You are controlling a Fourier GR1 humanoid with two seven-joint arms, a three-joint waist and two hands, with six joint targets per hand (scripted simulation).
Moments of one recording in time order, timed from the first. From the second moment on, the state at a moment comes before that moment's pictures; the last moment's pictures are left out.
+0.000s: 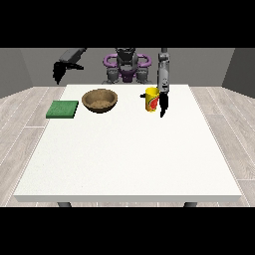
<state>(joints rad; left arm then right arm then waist) -0.50 0.09 0.27 -0.63 0.02 0.12 -0.89 -0.17 -0.25 -0.24 -1.47 -0.20 0.31 -0.25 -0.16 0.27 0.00</state>
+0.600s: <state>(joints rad) -0.45 0.08 0.18 -0.65 -0.16 0.38 -0.88 -0.17 -0.33 -0.30 -1.39 -0.24 0.37 -0.23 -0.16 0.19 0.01</state>
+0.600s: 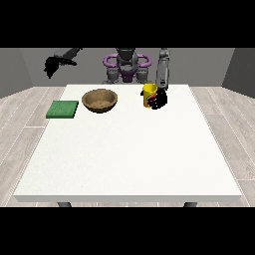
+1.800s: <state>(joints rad) -0.79 0.26 -0.18 -0.67 -0.78 0.50 0.02 -0.17 -0.36 -0.33 -1.12 -0.23 0.43 -0.26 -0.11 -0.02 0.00</state>
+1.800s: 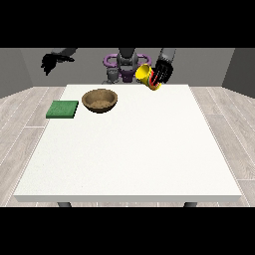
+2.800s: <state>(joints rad) -1.03 0.09 -0.74 -0.53 -1.51 0.19 0.36 -0.22 -0.37 -0.33 -1.02 -0.22 0.45 -0.28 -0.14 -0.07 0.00</state>
